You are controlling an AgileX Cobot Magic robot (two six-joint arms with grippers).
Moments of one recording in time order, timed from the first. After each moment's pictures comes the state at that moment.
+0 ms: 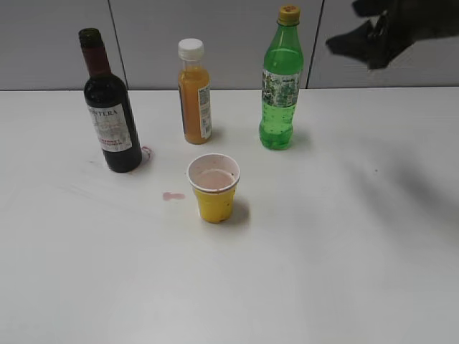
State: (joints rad) left arm 0.04 0.00 -0.47 0.02 1.09 0.05; right arm 0.11 1.70 -1.19 -1.82 -0.57 1.10
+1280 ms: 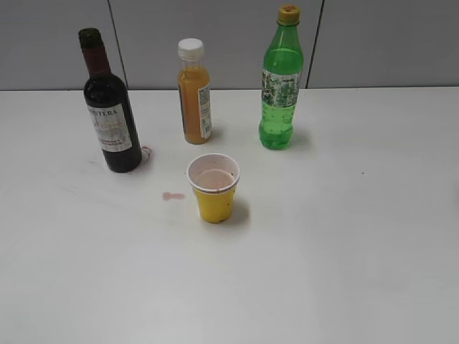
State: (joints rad) left arm 0.04 0.00 -0.47 0.02 1.09 0.05; right arm -0.06 1.59 -1.49 0.05 1.20 -0.07
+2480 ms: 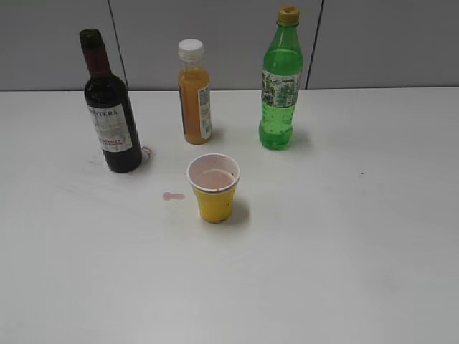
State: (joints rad) left arm 0.04 0.00 -0.47 0.09 1.08 0.06; right arm -0.06 0.29 -0.50 0.06 1.05 -0.11
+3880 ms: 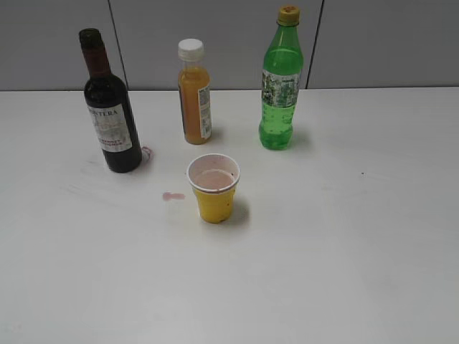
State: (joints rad) left arm 0.04 0.00 -0.49 -0.02 0.99 0.07; right arm 0.13 0.00 -0.49 0.06 1.05 -0.11
